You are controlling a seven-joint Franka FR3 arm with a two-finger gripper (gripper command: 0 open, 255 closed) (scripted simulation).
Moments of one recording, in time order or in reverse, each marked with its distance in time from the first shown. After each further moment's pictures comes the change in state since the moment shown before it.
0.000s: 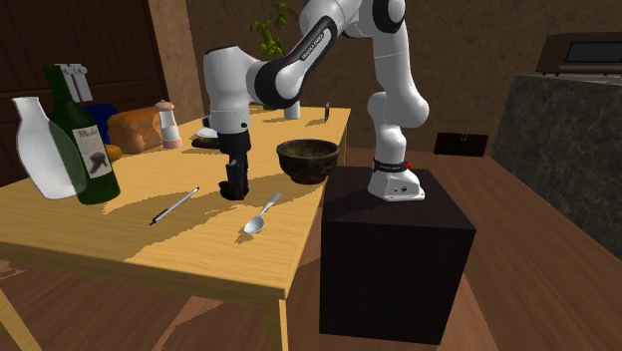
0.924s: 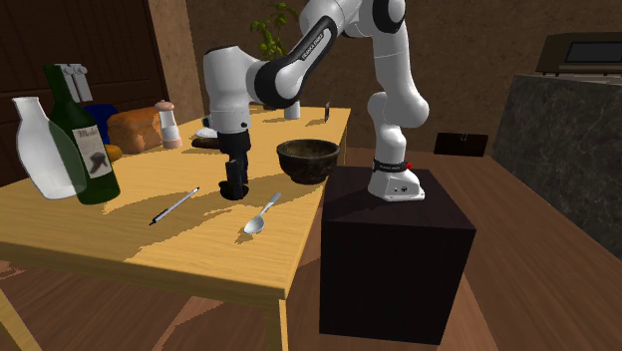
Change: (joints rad) arm 0.000 0.000 0.000 0.001 0.000 -0.002 0.000
